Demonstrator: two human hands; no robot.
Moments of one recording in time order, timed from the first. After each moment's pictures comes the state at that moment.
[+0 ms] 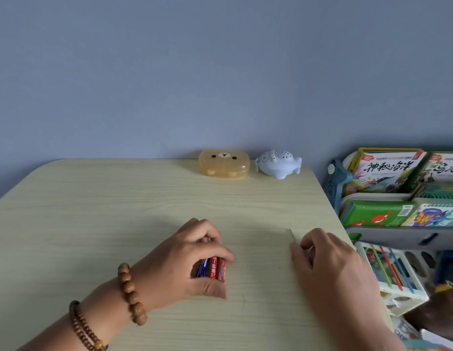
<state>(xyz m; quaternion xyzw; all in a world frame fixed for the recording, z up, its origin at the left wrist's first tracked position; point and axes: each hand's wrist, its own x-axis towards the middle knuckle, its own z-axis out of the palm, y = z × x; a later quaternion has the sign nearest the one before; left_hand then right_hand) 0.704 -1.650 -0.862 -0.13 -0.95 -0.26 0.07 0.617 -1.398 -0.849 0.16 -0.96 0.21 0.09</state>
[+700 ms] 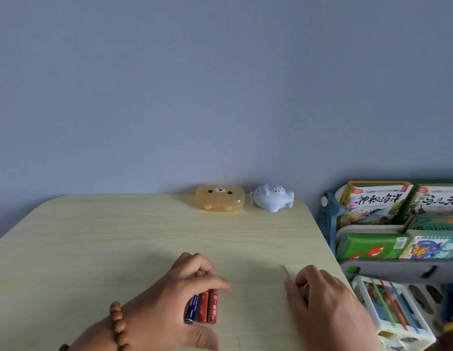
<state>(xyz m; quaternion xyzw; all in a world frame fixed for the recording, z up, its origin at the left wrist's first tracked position) 0.703 -1.652 -0.851 -0.11 -0.95 -0.28 0.04 0.608 -1.396 -0.845 0.19 -0.96 0.20 0.06</state>
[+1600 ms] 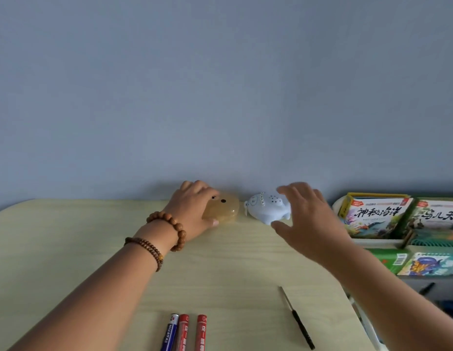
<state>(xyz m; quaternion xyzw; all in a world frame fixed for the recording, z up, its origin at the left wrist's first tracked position) 0.534 -1.694 -0.828 0.05 -0.99 -0.08 0.12 0.469 -1.441 -0.799 0.31 -0.93 0.14 0.11</state>
